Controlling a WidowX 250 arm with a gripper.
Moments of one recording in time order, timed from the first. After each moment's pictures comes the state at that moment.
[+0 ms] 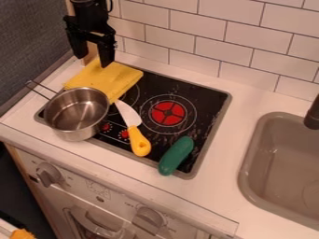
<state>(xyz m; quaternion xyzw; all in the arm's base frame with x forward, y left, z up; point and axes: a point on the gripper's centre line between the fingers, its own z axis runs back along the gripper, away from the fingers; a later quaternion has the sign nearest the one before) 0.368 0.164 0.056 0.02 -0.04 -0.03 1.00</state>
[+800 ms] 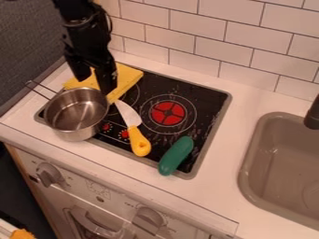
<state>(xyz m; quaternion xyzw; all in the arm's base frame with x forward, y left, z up) 0.297 0.110 0.070 0.02 -0.09 -0.11 0.99</state>
